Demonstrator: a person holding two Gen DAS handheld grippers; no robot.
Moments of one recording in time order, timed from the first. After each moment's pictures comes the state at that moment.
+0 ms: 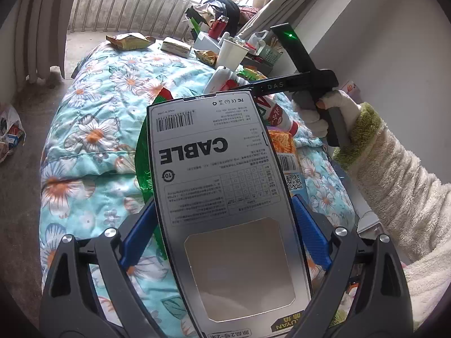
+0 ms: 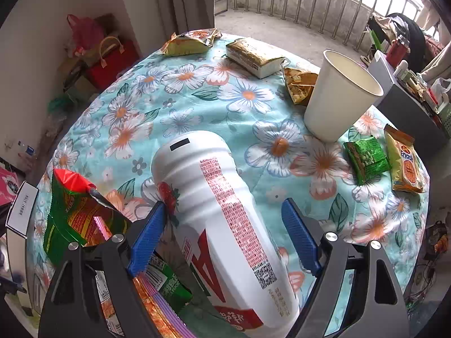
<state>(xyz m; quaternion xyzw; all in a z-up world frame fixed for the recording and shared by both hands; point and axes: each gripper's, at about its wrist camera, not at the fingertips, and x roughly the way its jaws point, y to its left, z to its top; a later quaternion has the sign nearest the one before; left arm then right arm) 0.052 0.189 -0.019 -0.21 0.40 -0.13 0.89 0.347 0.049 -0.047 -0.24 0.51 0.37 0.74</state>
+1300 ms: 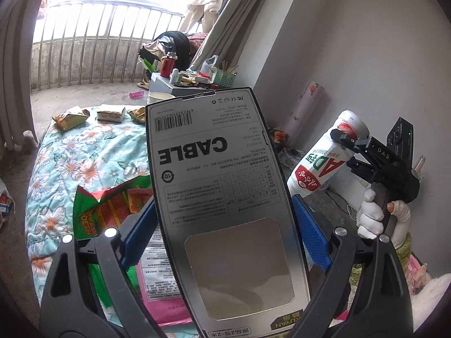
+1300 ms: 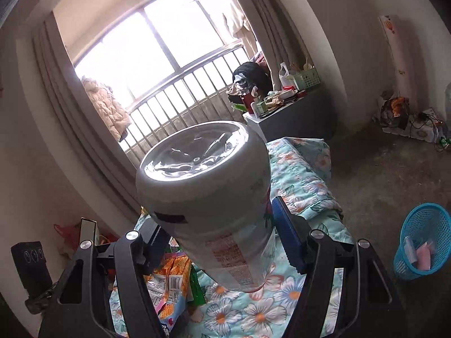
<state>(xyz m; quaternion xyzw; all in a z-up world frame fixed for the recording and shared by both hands) 0.072 0.097 0.073 -0.12 0.31 -0.20 0.92 0.140 -0.270 0.062 0.22 0.26 0.17 0.93</state>
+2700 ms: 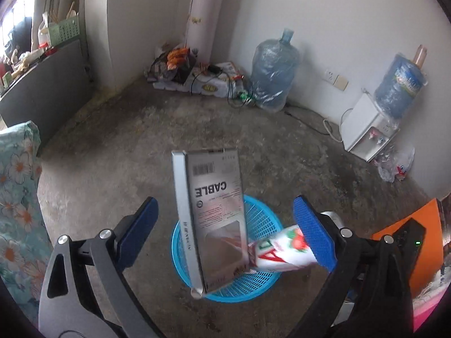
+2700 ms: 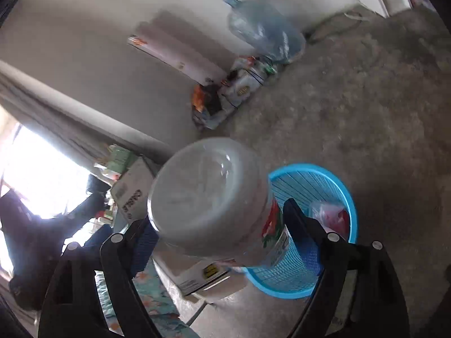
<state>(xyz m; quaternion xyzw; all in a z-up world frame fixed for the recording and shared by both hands) 0.344 -0.525 -0.116 0.08 0.45 -0.36 0.81 0.171 -0.684 -0.257 0.53 0.28 -0.21 0.77</state>
